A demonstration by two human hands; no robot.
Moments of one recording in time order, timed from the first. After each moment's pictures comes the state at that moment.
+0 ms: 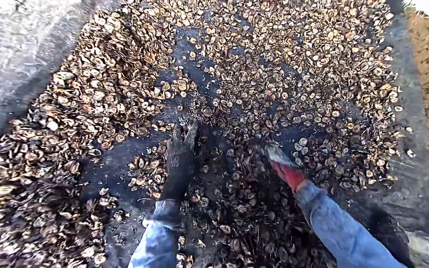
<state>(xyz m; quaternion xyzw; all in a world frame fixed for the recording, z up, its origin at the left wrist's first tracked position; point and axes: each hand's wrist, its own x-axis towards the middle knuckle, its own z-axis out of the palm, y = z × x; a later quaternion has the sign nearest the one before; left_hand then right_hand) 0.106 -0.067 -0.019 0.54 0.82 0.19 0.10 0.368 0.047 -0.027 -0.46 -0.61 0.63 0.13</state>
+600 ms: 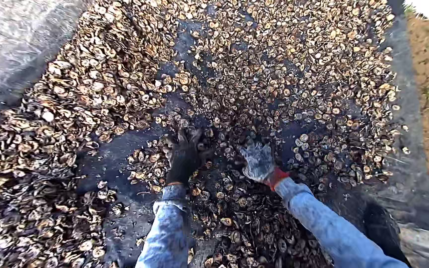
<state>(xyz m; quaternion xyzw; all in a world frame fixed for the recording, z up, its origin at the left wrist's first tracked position) 0.095 -0.061 -0.044 0.49 0.87 0.02 0.11 0.323 0.026 -0.071 -0.41 -0.87 0.26 -0.10</state>
